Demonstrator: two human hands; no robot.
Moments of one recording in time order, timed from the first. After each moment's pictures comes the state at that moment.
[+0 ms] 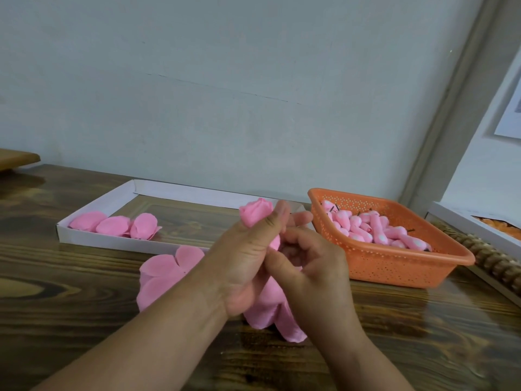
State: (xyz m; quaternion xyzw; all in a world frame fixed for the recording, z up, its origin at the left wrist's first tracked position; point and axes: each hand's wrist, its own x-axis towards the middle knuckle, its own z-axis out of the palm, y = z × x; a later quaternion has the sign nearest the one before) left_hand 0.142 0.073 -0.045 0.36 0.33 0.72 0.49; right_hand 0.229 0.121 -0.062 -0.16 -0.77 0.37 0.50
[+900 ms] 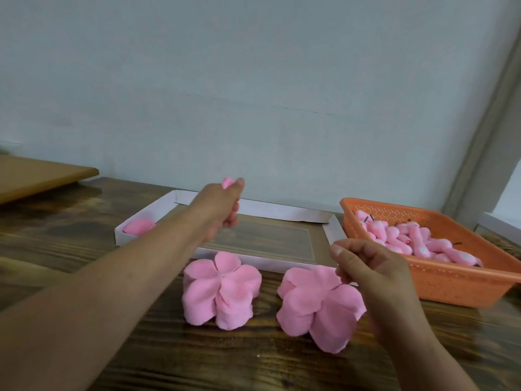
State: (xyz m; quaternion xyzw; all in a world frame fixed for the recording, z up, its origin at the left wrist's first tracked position) left_hand 0.022 0.093 -0.026 0.25 0.66 0.67 0.23; right_hand 0.248 0.169 -0.072 -0.22 -0.70 0.48 0.48
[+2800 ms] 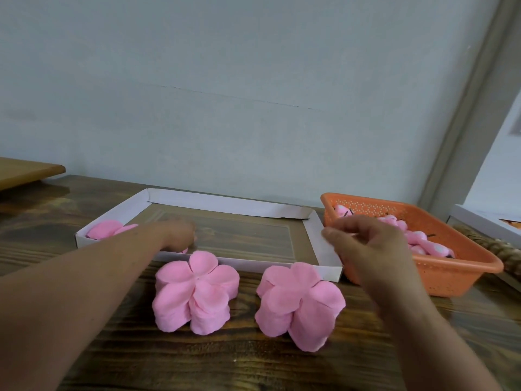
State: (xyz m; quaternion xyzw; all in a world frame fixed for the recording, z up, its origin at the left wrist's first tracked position) left_hand -0.071 0.119 -0.096 0.47 0.88 -0.03 0.06; right_hand 0.254 0.182 -0.043 -0.30 -0.74 0.37 0.47
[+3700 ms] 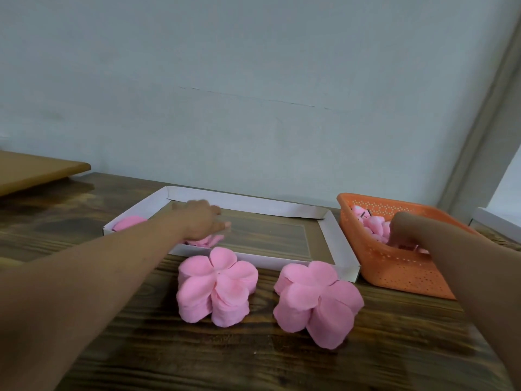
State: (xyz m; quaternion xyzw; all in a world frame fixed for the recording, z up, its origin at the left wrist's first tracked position) left_hand -0.047 0.104 -0.065 0.48 0.87 0.02 -0.02; right_hand 0.247 0.343 -0.023 -0.56 -0.82 0.00 -0.08
